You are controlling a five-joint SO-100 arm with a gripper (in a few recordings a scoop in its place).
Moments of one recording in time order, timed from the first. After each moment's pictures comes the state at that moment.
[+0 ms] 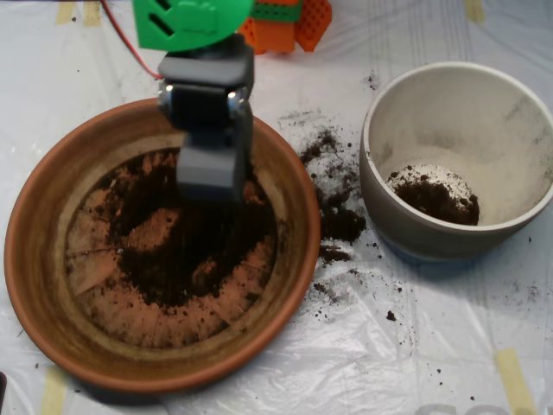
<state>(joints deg) 12.2 92.7 72.7 83.0 -3.7</state>
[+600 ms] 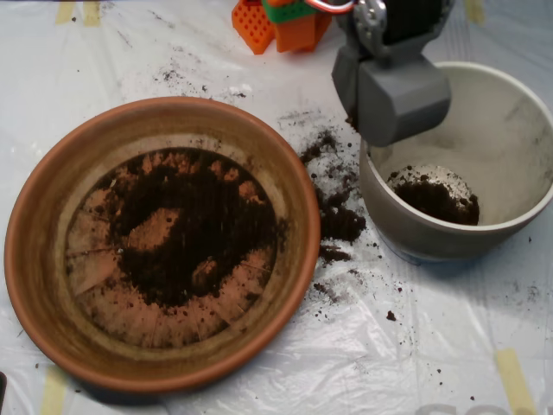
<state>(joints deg) -15.6 97.0 66.8 88.7 -6.4</state>
